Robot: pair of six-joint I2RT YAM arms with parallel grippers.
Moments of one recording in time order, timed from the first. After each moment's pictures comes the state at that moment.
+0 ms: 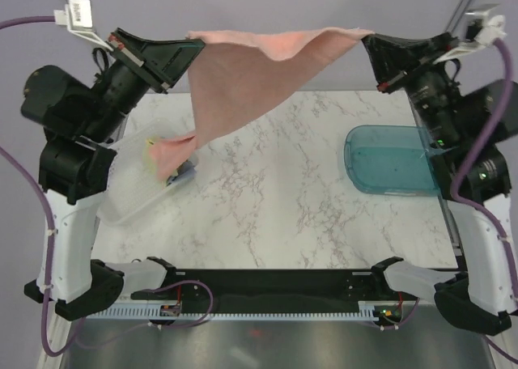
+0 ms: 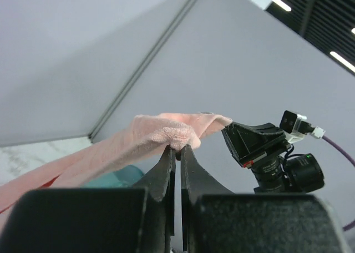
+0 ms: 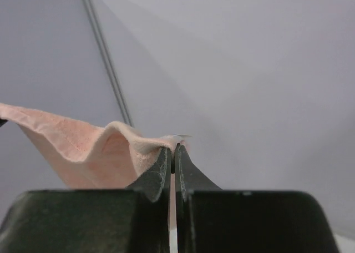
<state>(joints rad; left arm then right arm) -0.43 1.25 2.01 -0.43 0.24 -0.82 0.39 1.17 1.80 -0.24 -0.11 0.29</state>
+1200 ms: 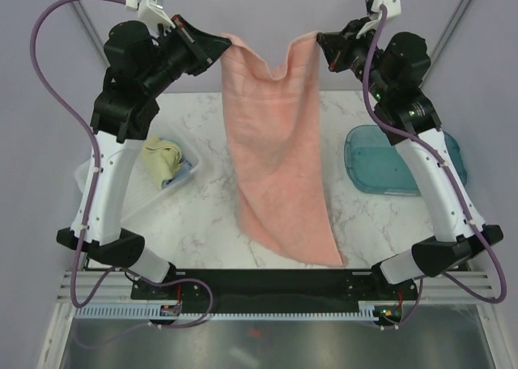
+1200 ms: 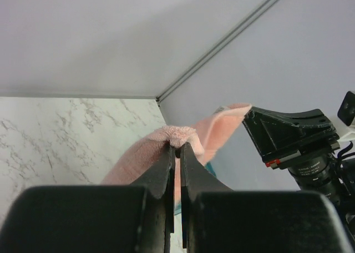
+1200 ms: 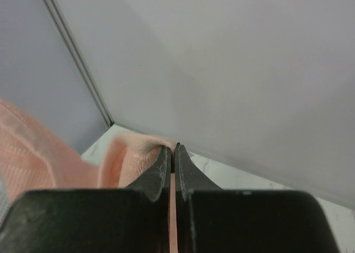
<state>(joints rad) -0.40 1.52 2.18 -0.61 0.18 -0.73 0.38 1.46 1.87 -0.21 -0.12 0.18</state>
